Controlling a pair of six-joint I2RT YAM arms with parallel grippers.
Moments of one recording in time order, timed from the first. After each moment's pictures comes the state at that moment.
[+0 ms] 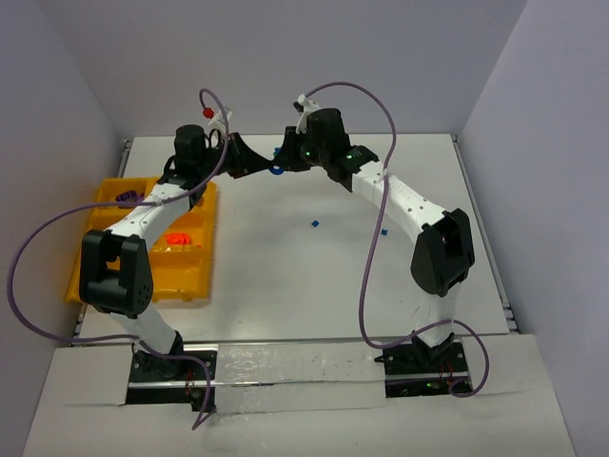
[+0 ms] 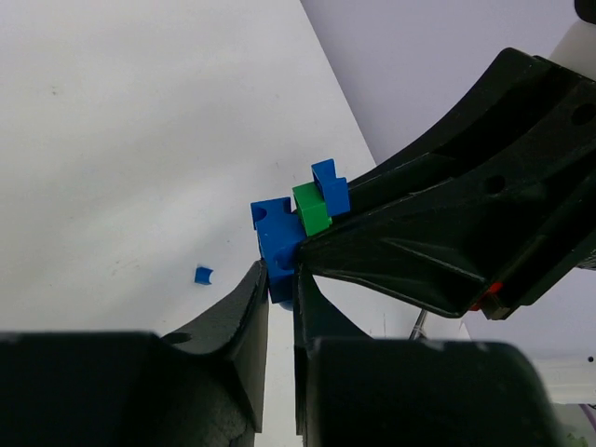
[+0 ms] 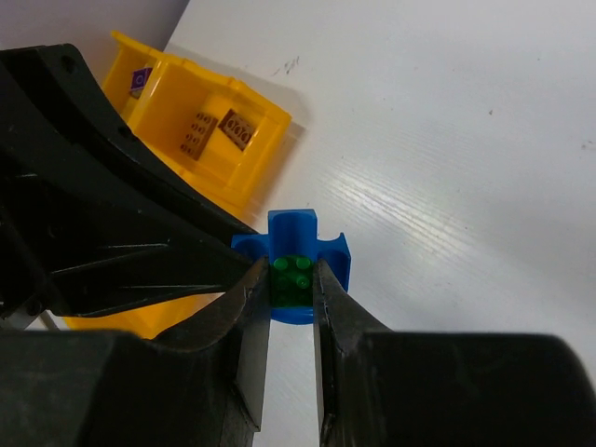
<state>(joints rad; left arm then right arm) -0.25 1.68 1.26 0.17 0.70 -0.66 0.58 1.87 1.72 -0.28 -0.22 0.40</state>
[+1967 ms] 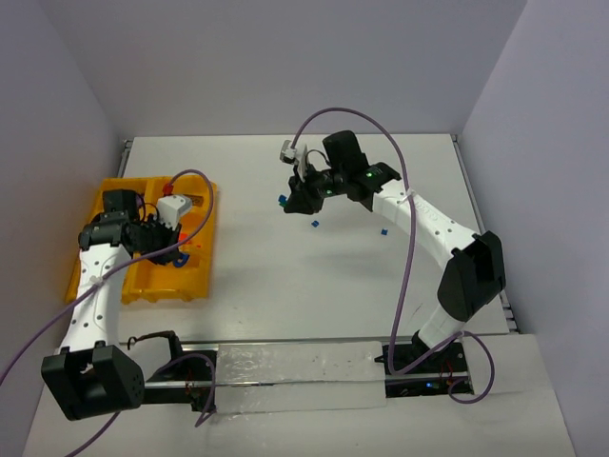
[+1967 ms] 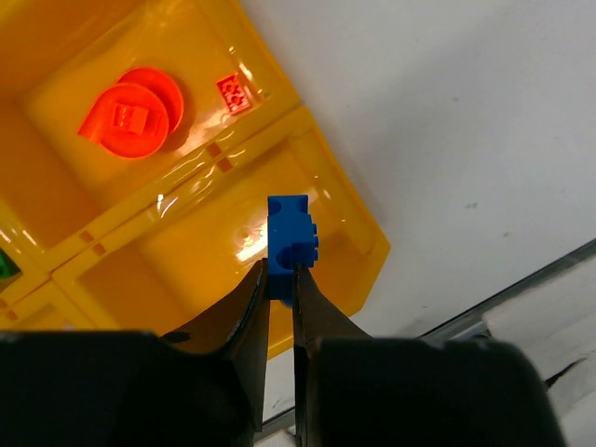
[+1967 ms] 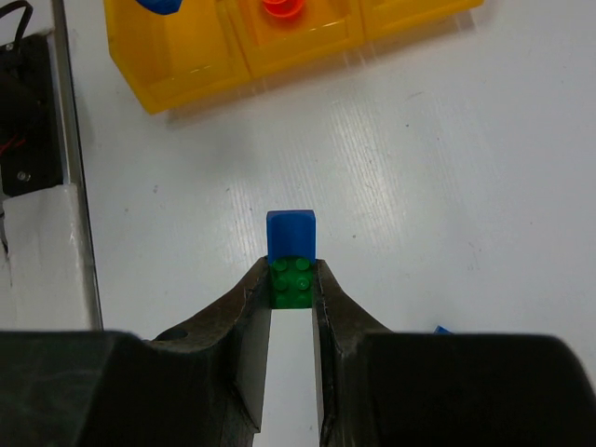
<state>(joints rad) 0.13 1.09 0.99 -1.00 0.40 0.61 0.58 1.64 1.47 -0.49 -0.68 -0.32</state>
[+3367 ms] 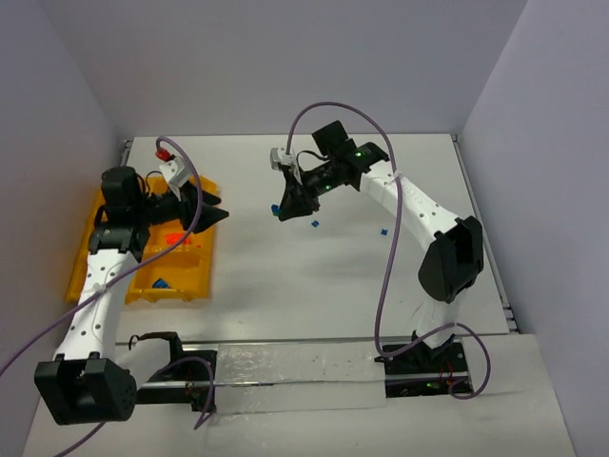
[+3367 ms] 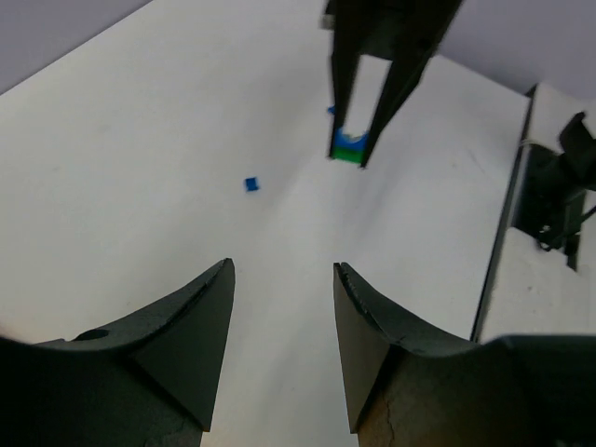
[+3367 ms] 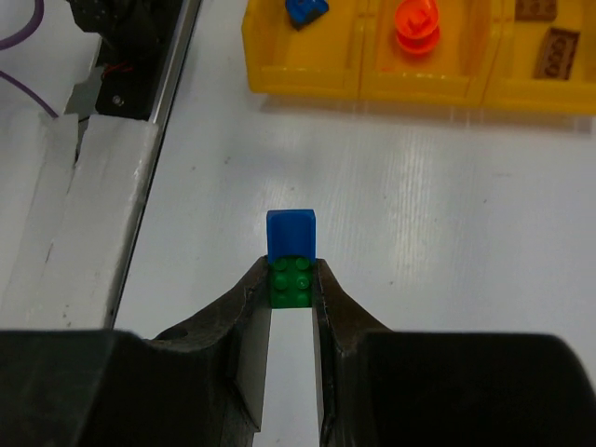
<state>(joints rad) 0.00 1.05 0.96 -0.28 1.07 0.18 0.57 1.80 1.74 -0.86 -1.00 -0.74</state>
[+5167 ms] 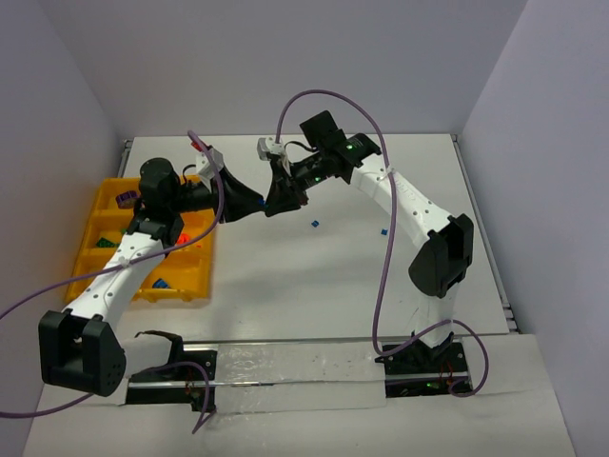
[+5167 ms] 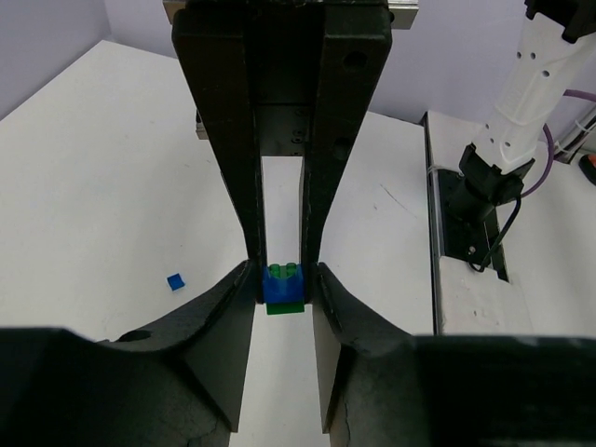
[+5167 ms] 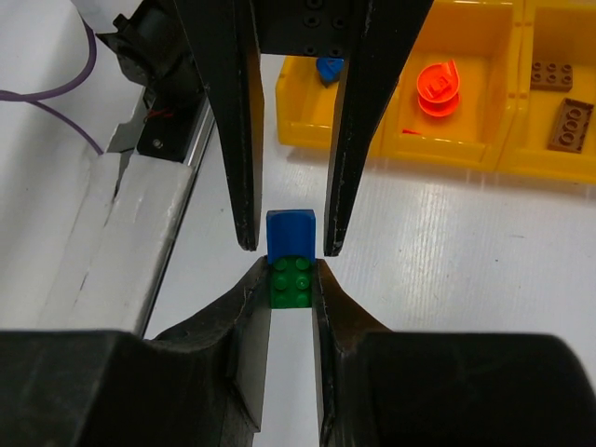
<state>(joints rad) -0.25 1.21 0.92 0.28 1.14 -0.15 0.62 1.87 1.91 -0.90 -1.06 -0.67</state>
